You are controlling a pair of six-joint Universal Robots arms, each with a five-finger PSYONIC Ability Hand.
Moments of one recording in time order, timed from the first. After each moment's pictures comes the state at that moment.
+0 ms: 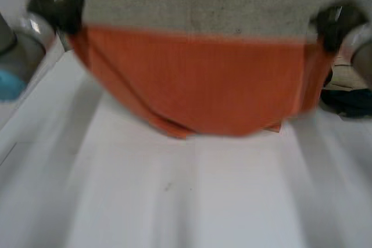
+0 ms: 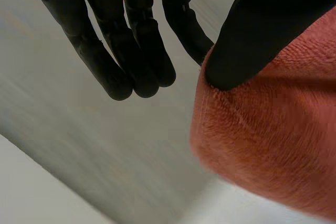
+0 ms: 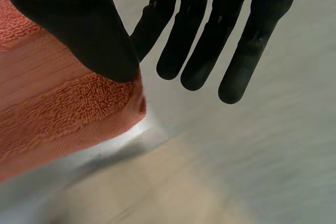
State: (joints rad) left arm 4.53 -2.13 -0.85 3.15 -1.41 3.64; right arm 1.73 -0.94 0.79 0.15 1.43 2.42; left_hand 1.15 1.20 1.19 1.20 1.00; right_hand 1.12 1.18 1.19 1.19 1.01
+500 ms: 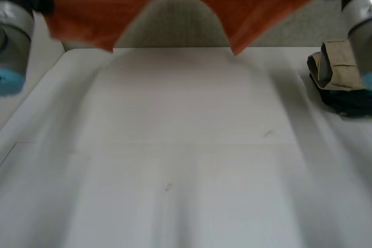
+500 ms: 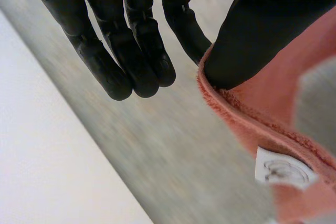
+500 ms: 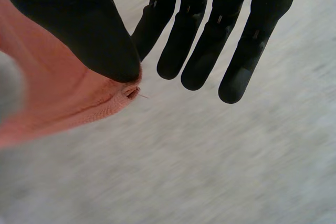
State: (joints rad) left arm 4.57 -2.09 -1.01 3.39 -1.53 3.46; right arm 1.74 -1.01 0.97 -0.40 1.34 2.75; left_hand 1.15 1.20 1.19 1.20 1.00; right_hand 1.12 1.18 1.19 1.19 1.02
